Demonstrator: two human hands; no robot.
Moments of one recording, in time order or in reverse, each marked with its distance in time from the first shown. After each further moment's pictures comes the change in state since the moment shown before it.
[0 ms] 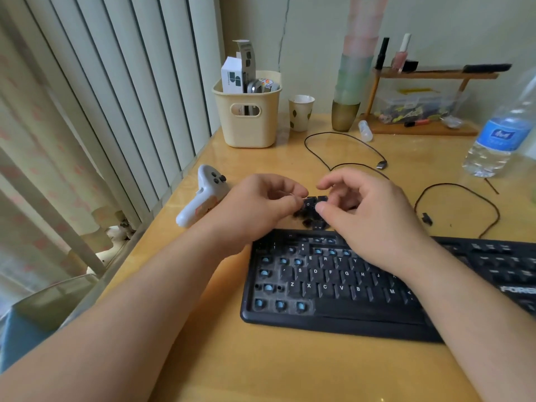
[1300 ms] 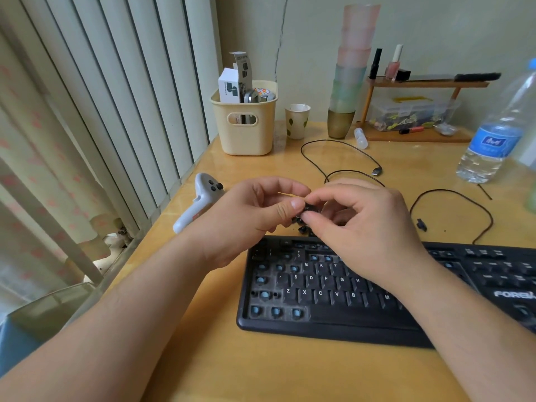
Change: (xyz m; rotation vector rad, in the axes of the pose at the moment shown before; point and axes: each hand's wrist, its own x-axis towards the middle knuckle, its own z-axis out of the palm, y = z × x) left_hand -0.020 0.011 -0.008 -0.192 -0.168 0.110; right_hand -0.008 -0.004 0.004 0.009 0.125 -0.300
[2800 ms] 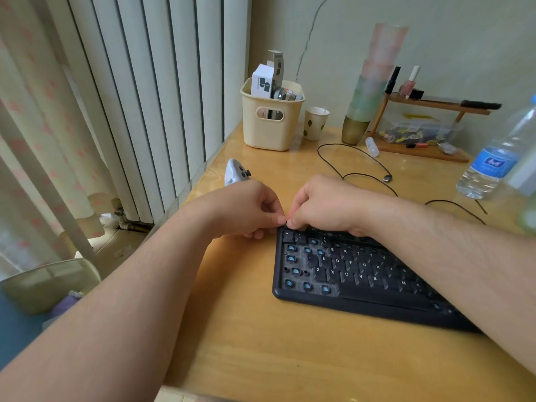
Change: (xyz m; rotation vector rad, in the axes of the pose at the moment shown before) left_hand -0.016 -0.015 -0.057 0.651 -0.098 -0.254; right_hand 0.058 -0.050 0.053 -0.263 -0.708 0.572
